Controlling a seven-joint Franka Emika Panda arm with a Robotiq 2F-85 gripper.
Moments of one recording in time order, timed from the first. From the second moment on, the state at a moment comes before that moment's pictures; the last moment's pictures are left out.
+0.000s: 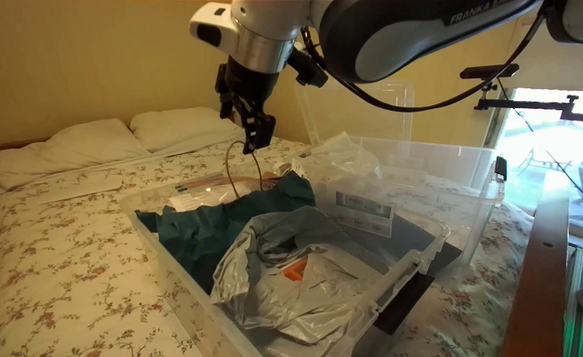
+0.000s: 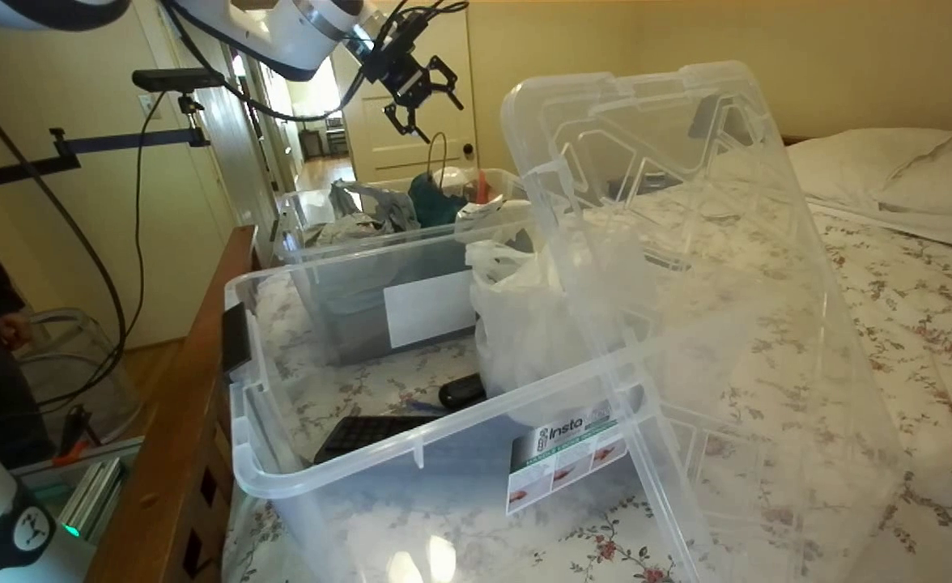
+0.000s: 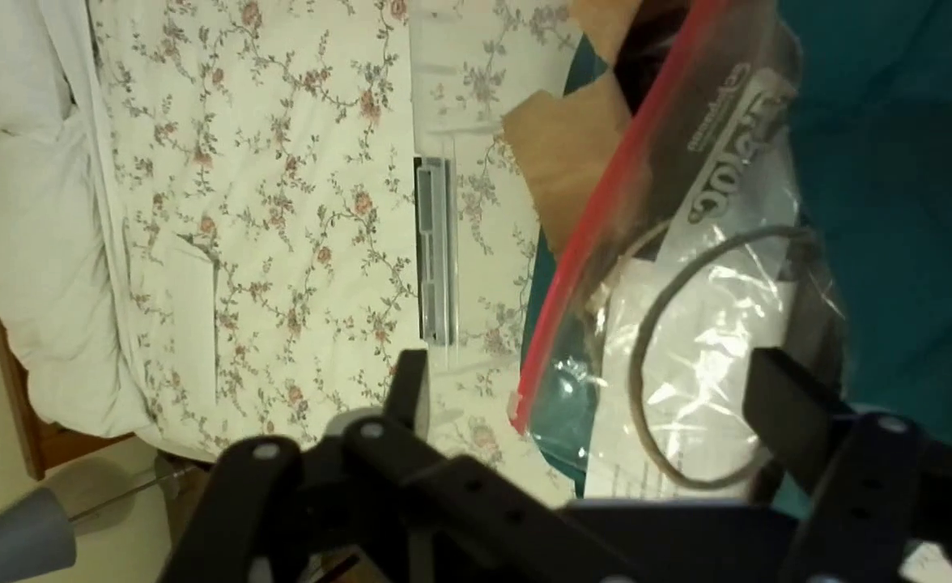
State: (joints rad) arm 0.63 0.54 0.28 -1.28 -0.79 2.08 -0.39
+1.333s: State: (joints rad) arm 0.76 0.64 0.16 -0.93 -0.82 2.03 -0.28
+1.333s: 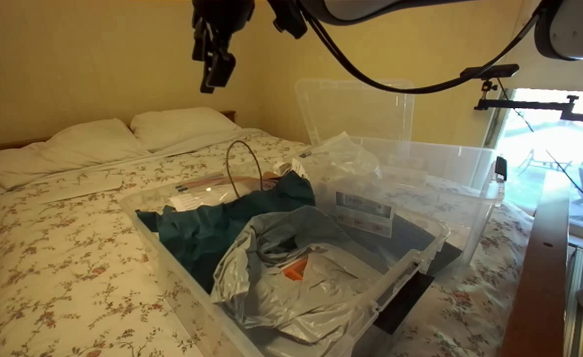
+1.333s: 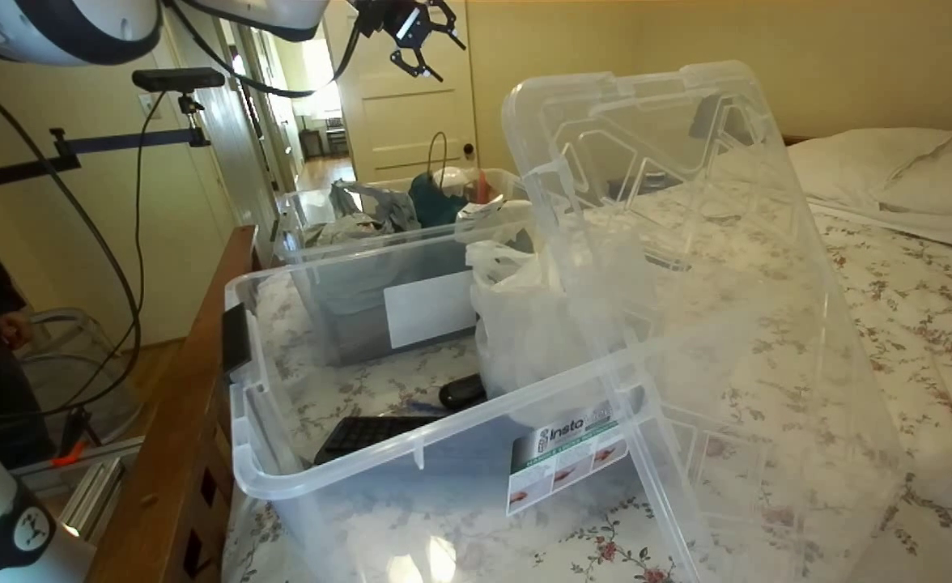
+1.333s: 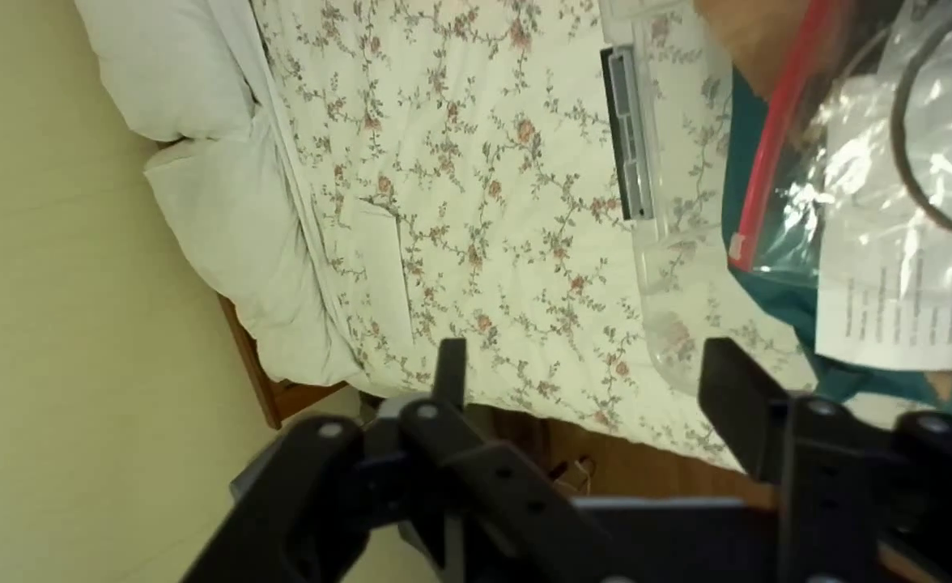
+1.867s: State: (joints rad) arm 0.74 0.62 0.15 -1.10 -0.82 1.92 -0.48
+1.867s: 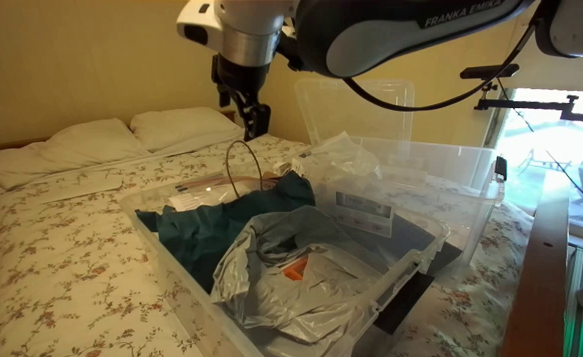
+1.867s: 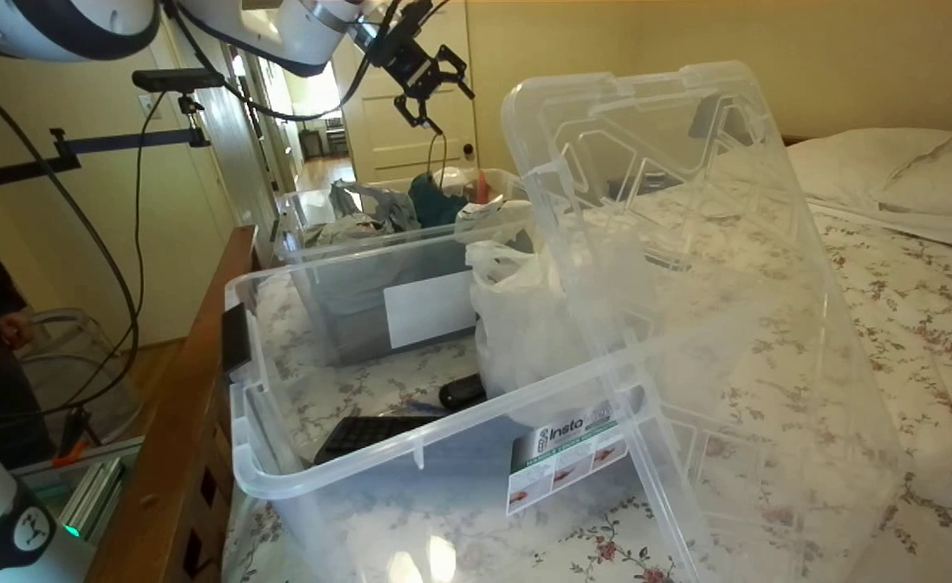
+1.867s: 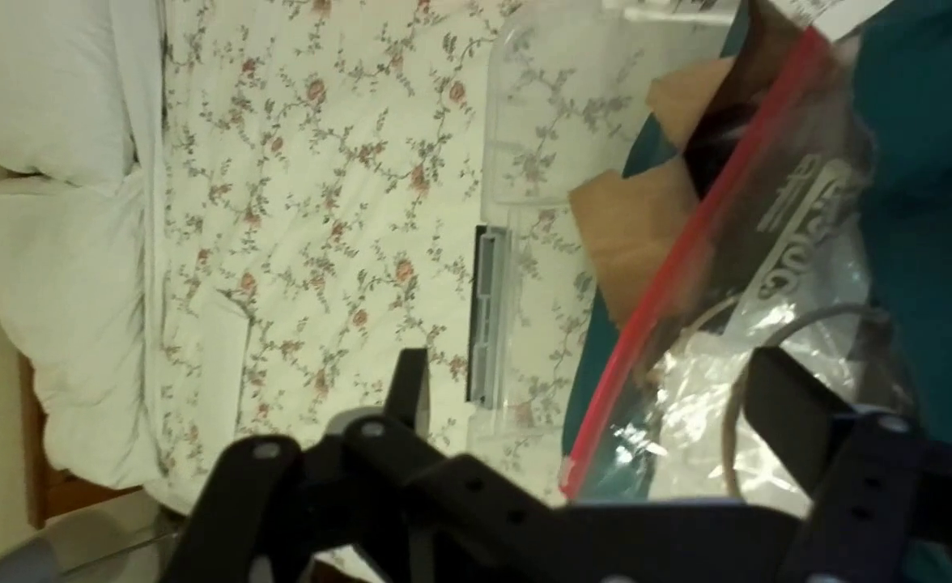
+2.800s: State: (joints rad) arm 0.75 0.57 0.19 -1.20 -0.67 1.78 -0.37
